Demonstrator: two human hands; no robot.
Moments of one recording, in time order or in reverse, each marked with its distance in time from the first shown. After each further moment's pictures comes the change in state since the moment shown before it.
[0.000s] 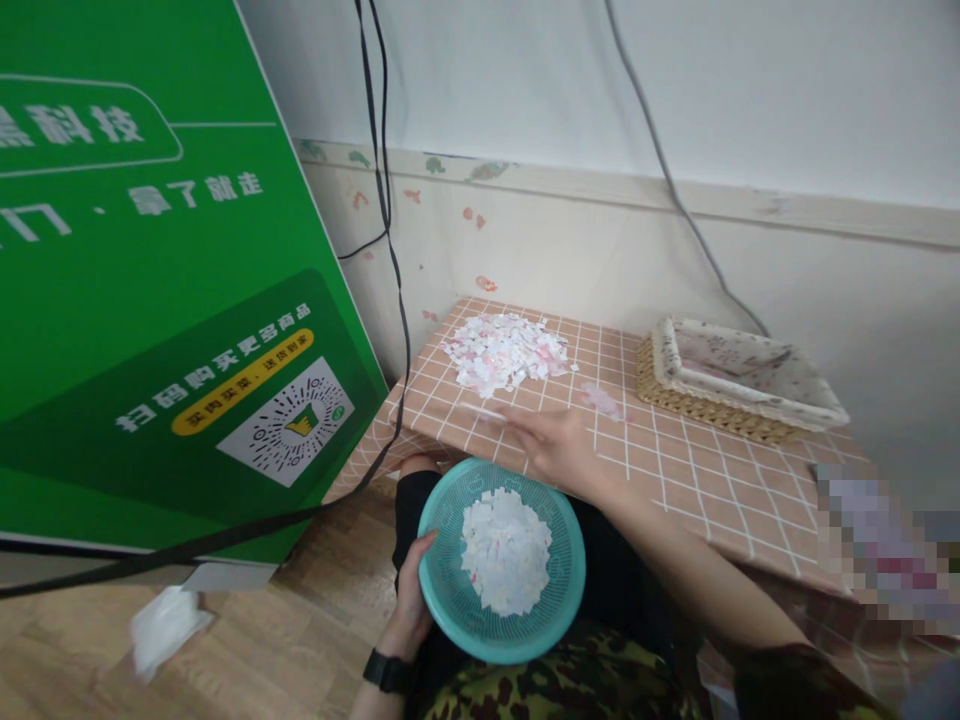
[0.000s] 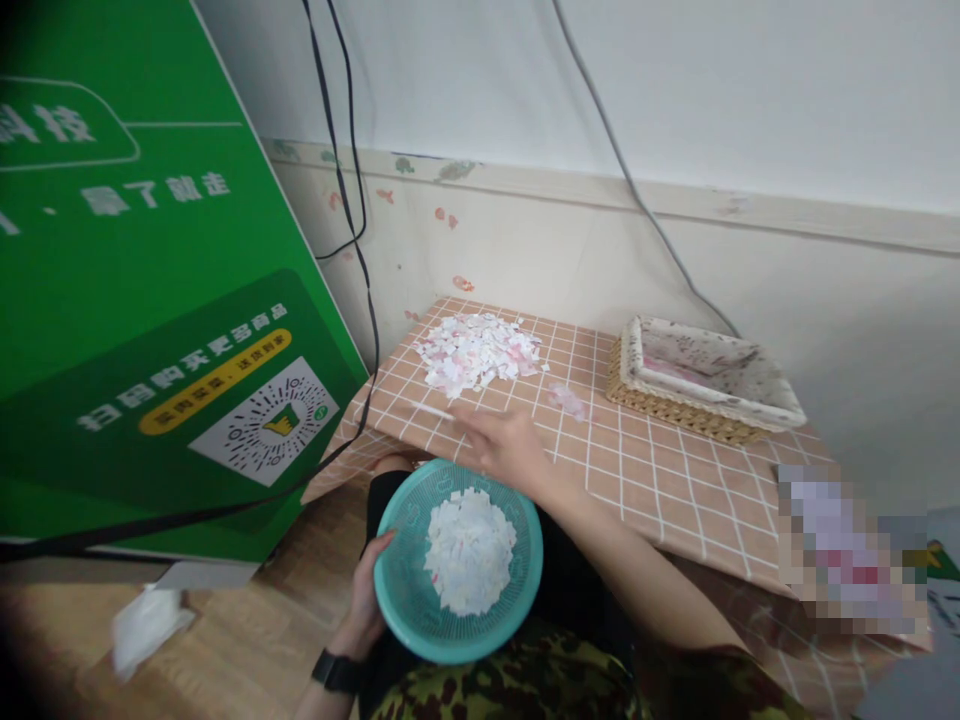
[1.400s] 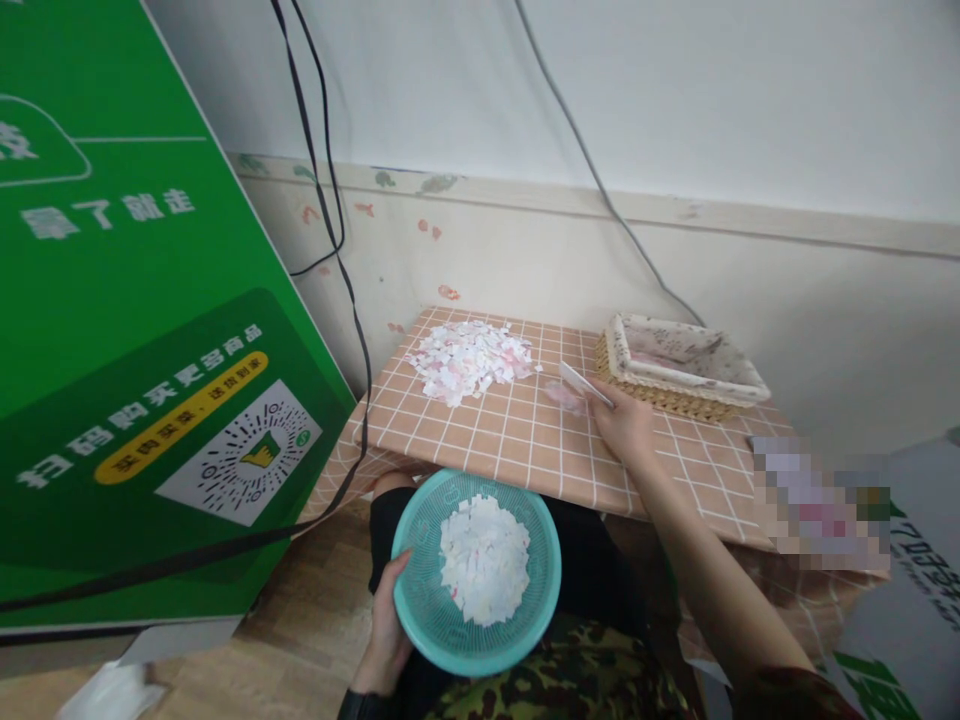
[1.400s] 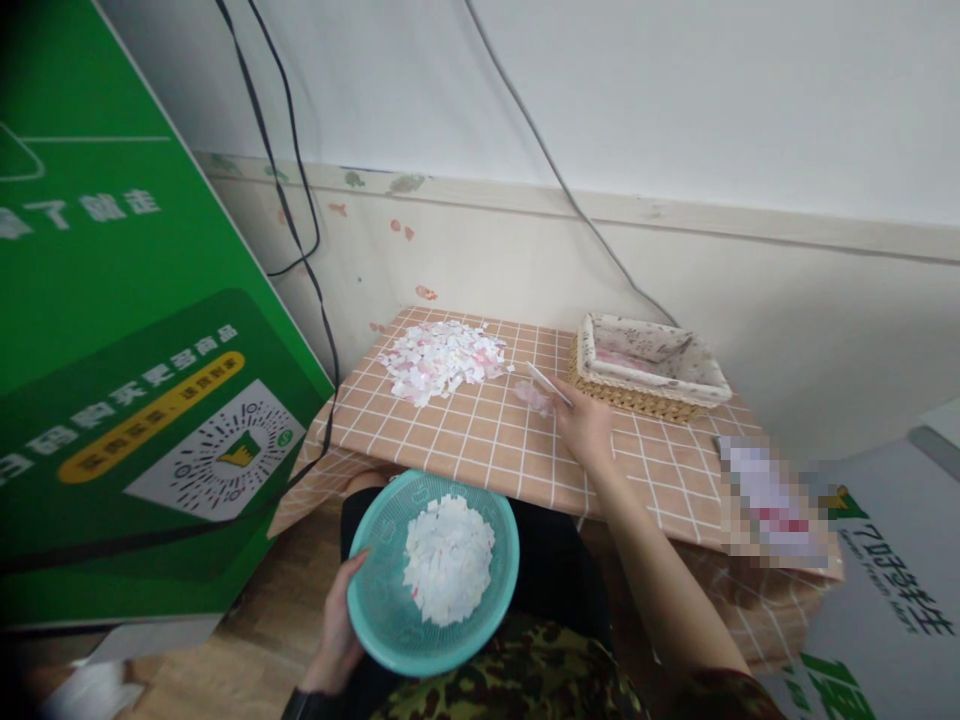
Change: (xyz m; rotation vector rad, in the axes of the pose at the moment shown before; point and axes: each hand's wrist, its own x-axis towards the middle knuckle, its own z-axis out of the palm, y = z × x) left_hand 0.006 -0.004 -0.003 0.018 0.029 0.015; right_hand -0.056 0.104 -0.076 -0.453 0.492 0.514
